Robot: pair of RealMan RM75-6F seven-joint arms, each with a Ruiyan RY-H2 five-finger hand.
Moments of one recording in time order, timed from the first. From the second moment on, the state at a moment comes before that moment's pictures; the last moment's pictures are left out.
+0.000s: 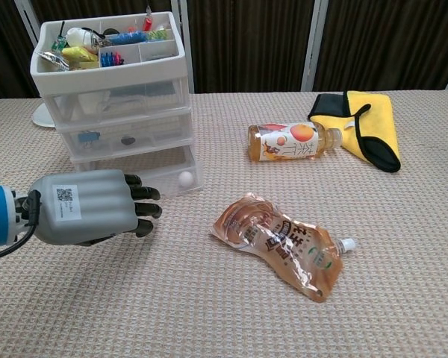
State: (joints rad) left arm -0.83 -1.45 0.15 -1.50 1.51 0.85 0.86; right arm 0.09 -1.11 0.05 -1.63 -1.51 1.45 0.08
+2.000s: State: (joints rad) left arm -0.75 -1.42 0.09 -1.37 1.36 0.87 0.86; right arm 0.08 -1.12 0.05 -1.63 -1.52 1.47 0.08
